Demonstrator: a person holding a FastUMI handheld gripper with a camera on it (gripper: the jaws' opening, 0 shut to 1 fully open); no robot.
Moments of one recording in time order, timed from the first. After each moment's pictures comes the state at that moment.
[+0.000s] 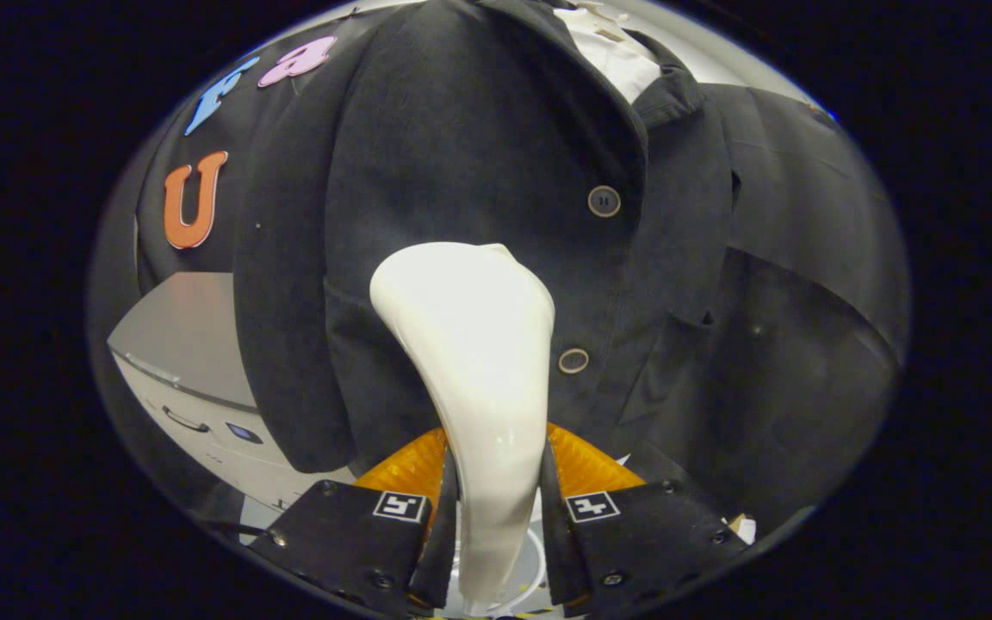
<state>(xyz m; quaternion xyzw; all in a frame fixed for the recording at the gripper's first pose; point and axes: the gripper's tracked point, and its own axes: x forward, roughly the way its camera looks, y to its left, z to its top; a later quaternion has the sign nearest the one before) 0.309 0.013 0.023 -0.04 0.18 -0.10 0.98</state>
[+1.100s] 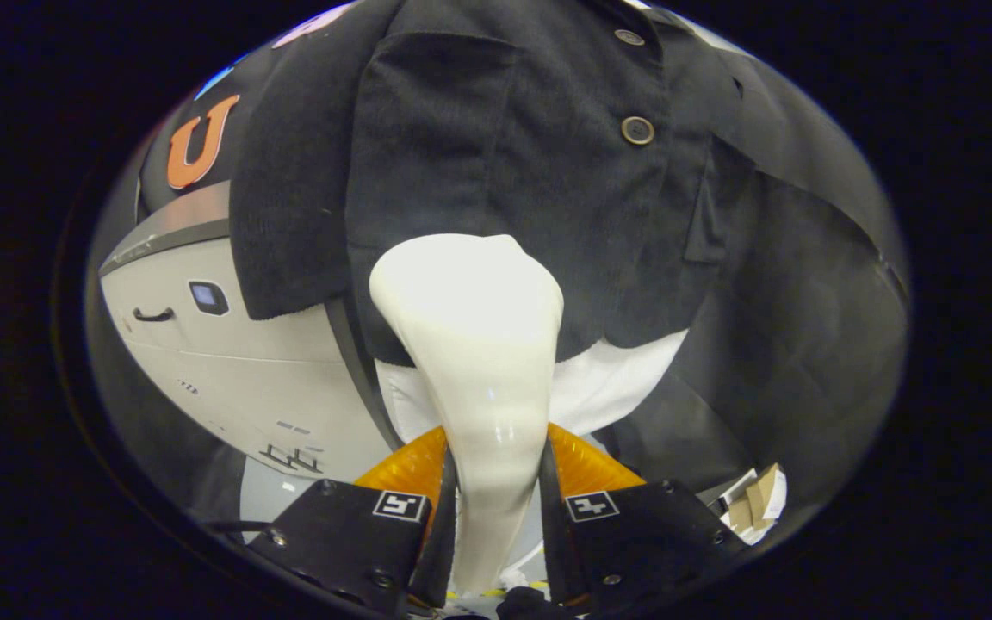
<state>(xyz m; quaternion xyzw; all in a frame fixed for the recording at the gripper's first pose) 0.280 0.031 -0.125 -0.01 0.28 -0.10 0.96</state>
